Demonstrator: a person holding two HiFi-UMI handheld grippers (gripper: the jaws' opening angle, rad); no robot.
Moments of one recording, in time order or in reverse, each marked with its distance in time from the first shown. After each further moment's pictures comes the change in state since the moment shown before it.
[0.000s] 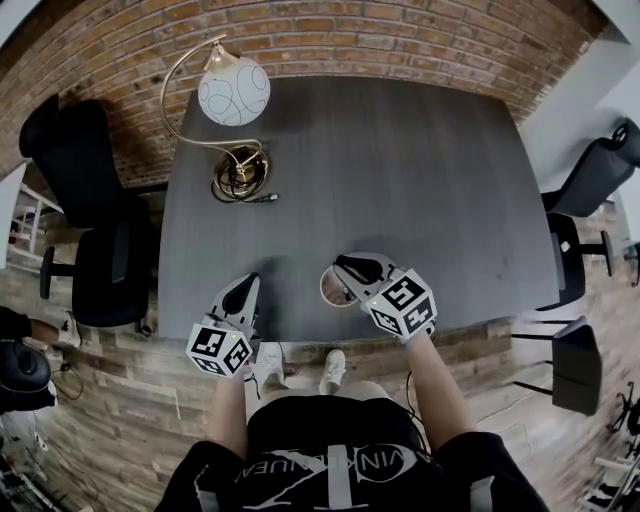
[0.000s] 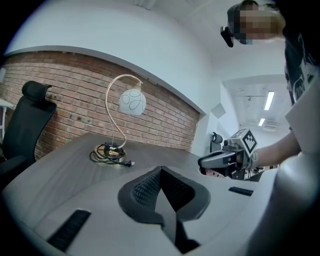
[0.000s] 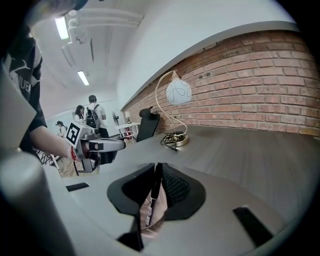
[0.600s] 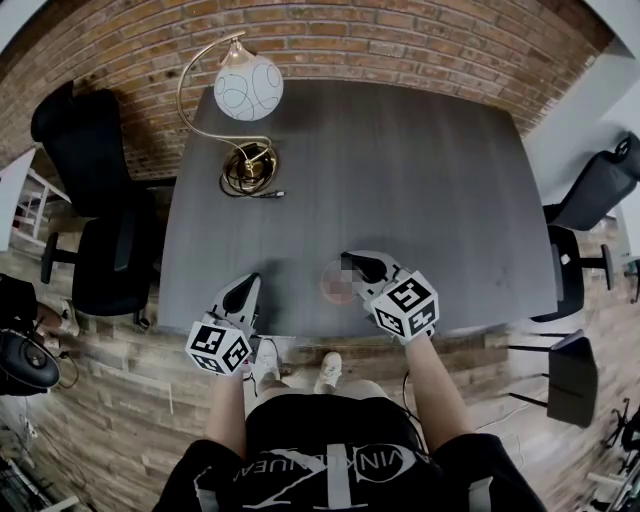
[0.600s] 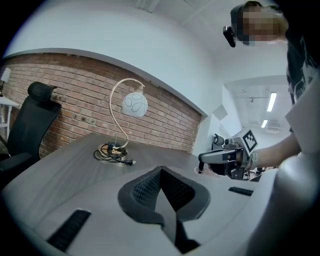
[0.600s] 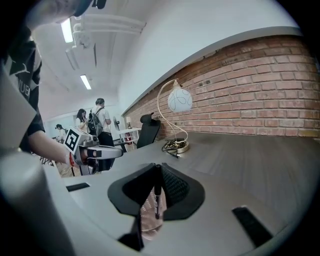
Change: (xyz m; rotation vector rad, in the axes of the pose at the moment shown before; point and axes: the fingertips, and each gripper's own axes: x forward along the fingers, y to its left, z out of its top) left arm -0.017 -0.006 -0.004 -0.018 -0.018 0.029; right arm -0.012 0.006 0.014 -0.011 -0.073 0.003
